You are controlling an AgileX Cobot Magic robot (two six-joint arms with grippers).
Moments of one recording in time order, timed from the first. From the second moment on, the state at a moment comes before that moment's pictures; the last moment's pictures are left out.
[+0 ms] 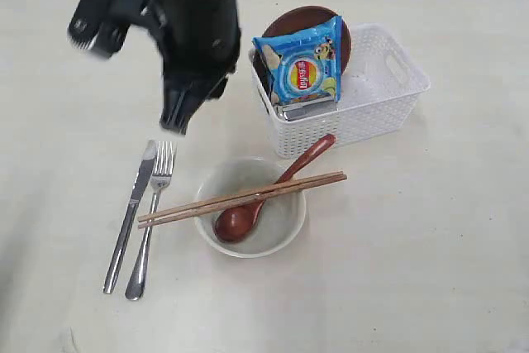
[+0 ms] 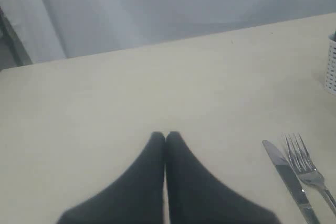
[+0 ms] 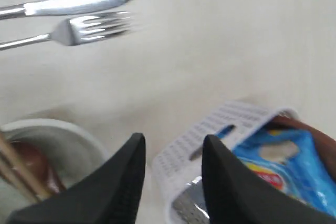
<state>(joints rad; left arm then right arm) -0.17 0.01 0.00 0.15 0.32 -0.04 0.96 1.91 -1.66 -0.30 1.08 -0.25</state>
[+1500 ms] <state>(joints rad) -0.17 0.01 0.00 0.15 0.32 -0.04 0.66 2.07 -1.66 -0.35 0.94 -0.71</state>
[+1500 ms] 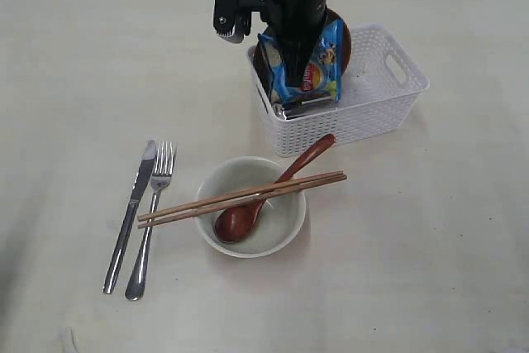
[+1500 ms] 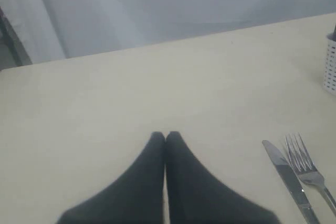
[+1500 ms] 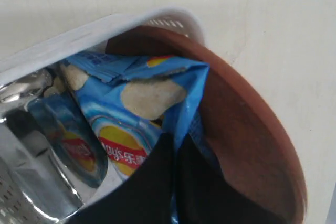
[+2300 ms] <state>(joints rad) -0.17 0.01 0.00 0.15 0.32 -0.04 0.66 1.82 -1.66 -0.36 1.00 -0.57</state>
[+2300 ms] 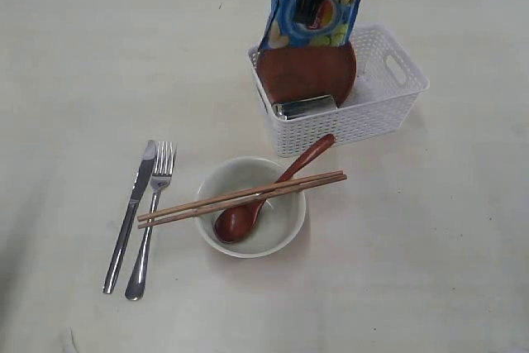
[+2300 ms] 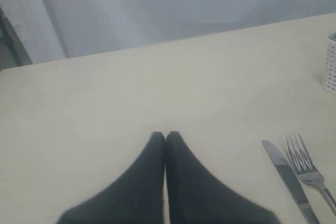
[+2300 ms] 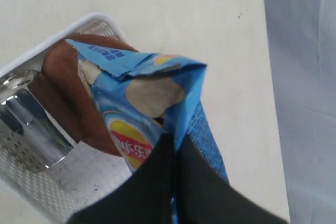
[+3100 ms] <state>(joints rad) -0.17 0.01 0.00 0.15 0.32 -0.04 0.63 1.67 -1.58 -0.34 1.19 -0.10</state>
